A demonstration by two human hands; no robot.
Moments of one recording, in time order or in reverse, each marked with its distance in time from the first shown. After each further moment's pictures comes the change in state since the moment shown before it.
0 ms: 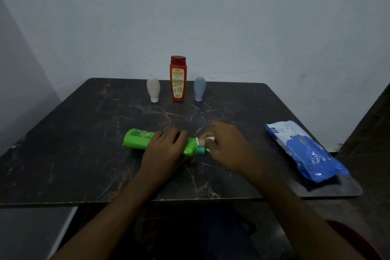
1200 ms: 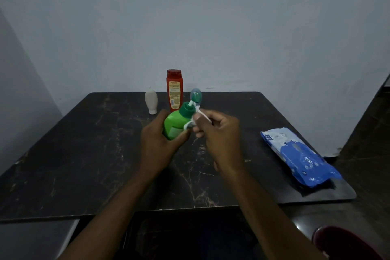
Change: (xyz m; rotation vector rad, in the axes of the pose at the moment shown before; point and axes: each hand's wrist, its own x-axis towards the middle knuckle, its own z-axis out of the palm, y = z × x) left_hand 0.045 0.006 -0.054 -0.742 0.209 -0.425; right_hand 0.003 -0.044 -0.010 1.056 0.599 0.174
